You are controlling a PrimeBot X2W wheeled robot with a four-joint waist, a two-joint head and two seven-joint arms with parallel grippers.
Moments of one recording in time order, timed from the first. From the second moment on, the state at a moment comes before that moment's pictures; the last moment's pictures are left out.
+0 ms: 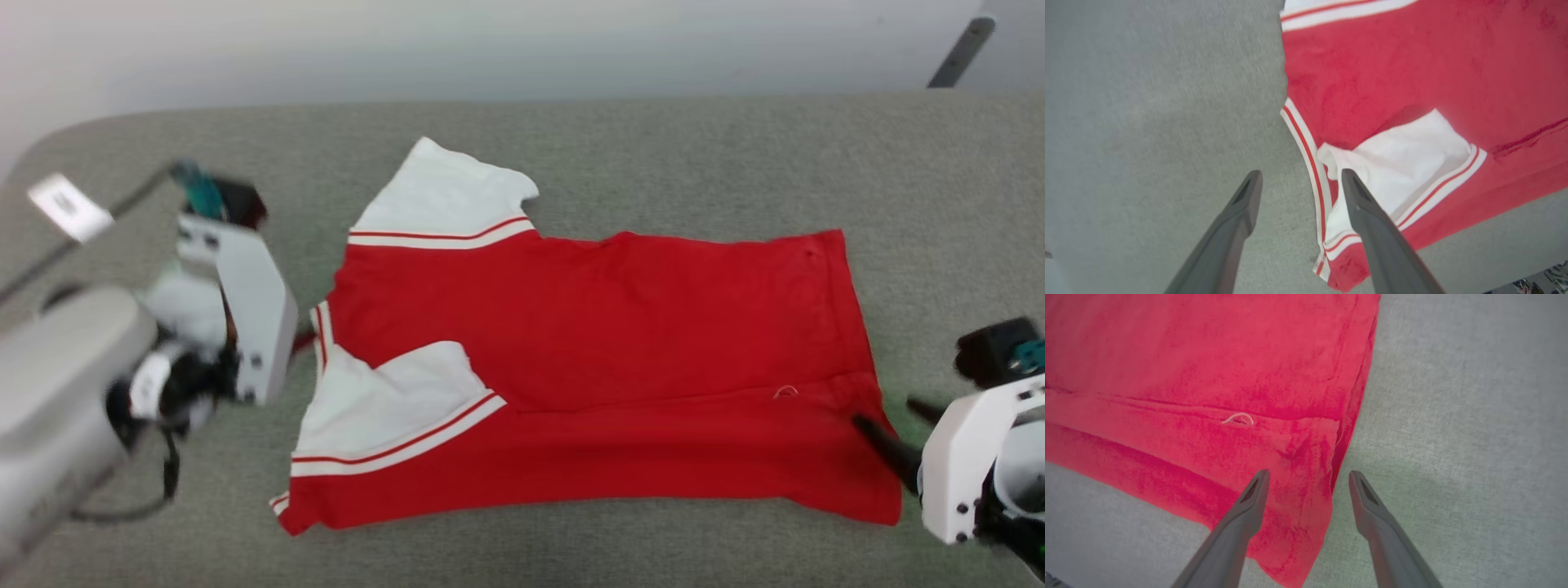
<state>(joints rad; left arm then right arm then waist) -1.04 0.89 -1.19 0.18 -1.28 0.29 0.70 -0.21 -0.46 0.15 0.01 0.56 0.13 0.76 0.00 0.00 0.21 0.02</state>
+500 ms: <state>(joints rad) -1.26 0.75 -1.11 0.52 -1.13 0.10 0.44 -0.28 -0.32 0.11 -0.14 0.34 0.13 0.08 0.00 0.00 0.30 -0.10</state>
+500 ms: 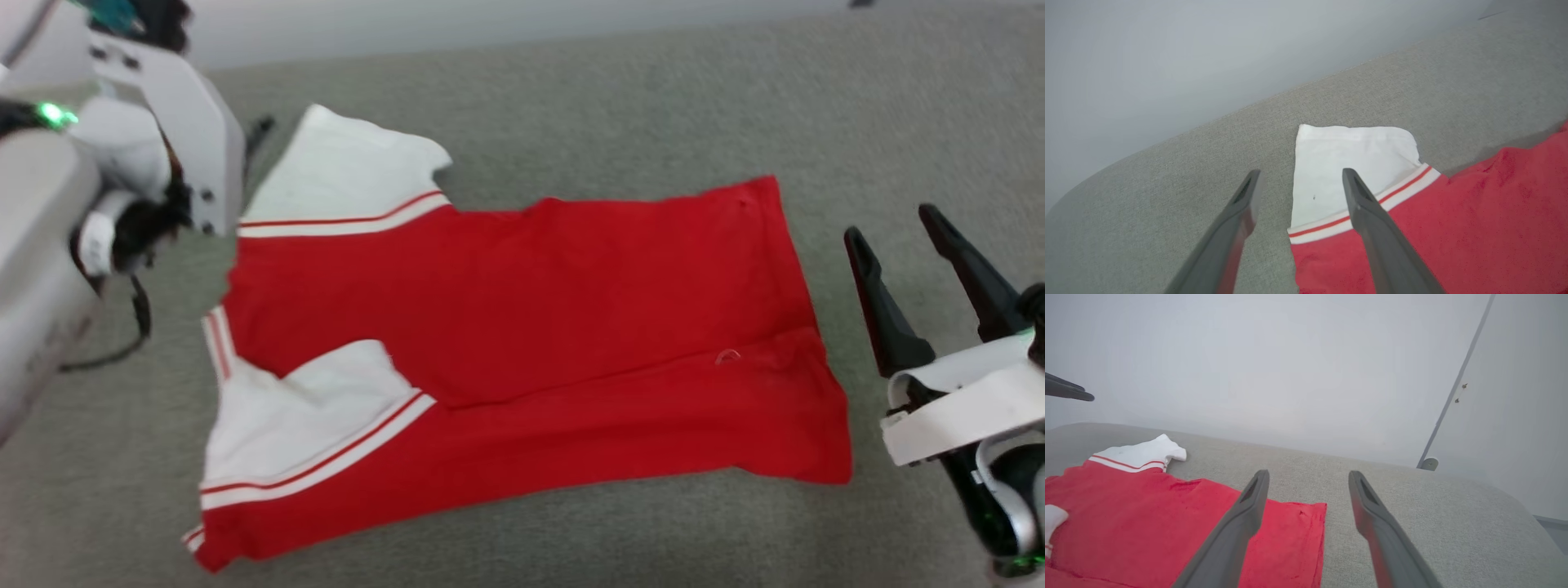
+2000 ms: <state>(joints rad) -1.50 0.58 -1.12 1.02 -1.16 -0.05 0.65 -0.71 -0.33 0.32 0.15 0.47 0.13 0.32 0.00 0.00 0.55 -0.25</state>
